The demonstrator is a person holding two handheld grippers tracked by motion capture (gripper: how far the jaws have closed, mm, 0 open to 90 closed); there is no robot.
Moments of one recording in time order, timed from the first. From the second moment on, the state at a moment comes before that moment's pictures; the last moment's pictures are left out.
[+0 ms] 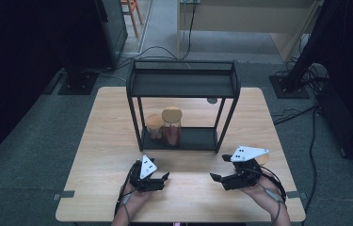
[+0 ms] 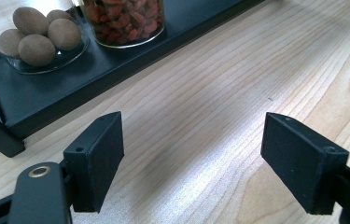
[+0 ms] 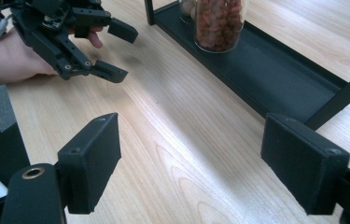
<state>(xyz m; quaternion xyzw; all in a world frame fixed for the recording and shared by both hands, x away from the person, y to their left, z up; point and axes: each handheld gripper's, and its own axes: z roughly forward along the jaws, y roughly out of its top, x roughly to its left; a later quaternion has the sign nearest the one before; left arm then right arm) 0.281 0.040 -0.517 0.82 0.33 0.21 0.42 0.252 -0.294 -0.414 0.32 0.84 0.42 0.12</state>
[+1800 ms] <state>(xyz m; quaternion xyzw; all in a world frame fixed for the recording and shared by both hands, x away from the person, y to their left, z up) 0.282 0.041 -0.517 0.82 0.33 0.21 0.42 0.217 -0.352 -0.381 0.32 0.83 0.42 0.14</state>
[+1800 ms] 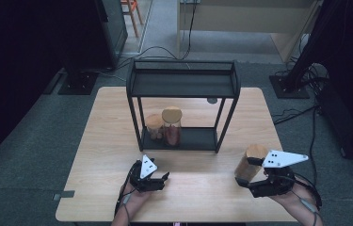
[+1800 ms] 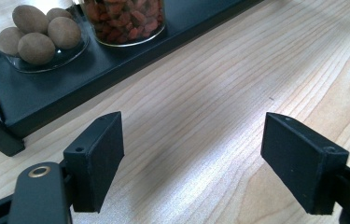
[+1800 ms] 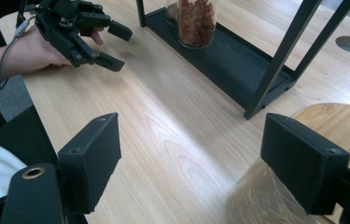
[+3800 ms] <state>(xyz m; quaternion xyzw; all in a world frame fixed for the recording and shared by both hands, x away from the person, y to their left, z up) 0.281 0.041 -0.517 0.82 0.33 0.21 0.42 0.227 -0.405 -0.407 0.39 0.82 0.38 0.17</state>
